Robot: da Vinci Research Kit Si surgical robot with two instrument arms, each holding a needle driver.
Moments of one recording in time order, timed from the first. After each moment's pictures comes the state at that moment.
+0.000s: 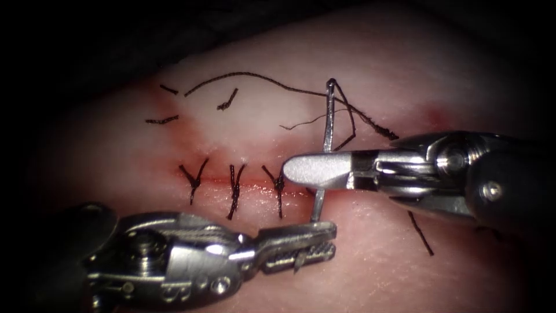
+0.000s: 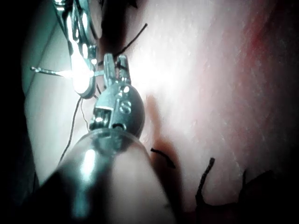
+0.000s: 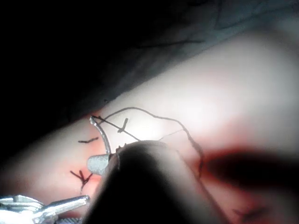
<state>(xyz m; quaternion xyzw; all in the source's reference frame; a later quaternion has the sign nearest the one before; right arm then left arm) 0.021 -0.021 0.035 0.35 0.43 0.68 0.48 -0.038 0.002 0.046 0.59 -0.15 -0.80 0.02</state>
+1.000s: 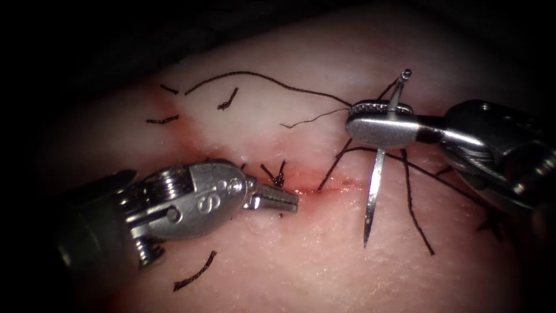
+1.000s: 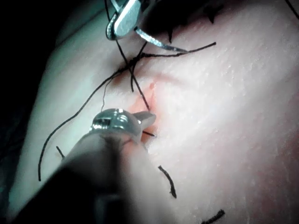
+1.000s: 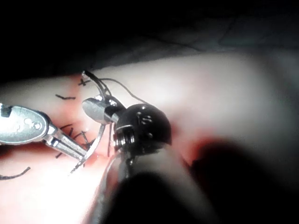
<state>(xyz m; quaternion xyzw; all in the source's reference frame) 0.016 -0.018 0.035 0.18 0.56 0.53 0.61 -0.037 0.006 0.056 0.41 0.15 -0.90 -0.08</state>
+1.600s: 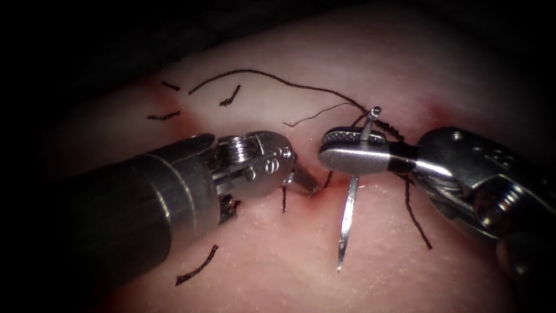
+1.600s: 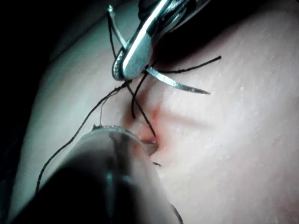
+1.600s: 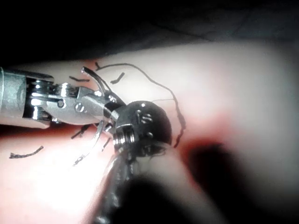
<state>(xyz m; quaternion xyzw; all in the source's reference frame) 0.018 -0.021 0.036 0.17 0.58 0.50 0.63 -0.039 0.009 0.063 0.28 0.24 -0.93 -0.06</state>
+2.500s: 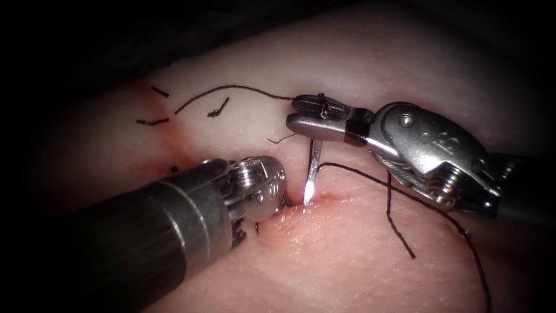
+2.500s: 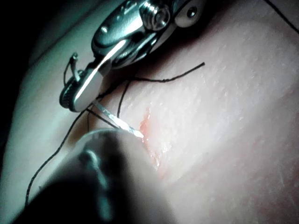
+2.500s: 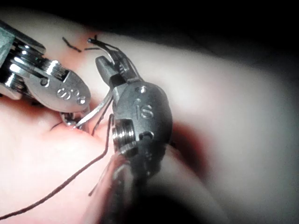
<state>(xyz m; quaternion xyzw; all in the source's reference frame) 0.021 -0.019 0.041 -0.02 0.61 0.37 0.70 -0.038 0.005 0.063 0.20 0.34 -0.91 -0.07</state>
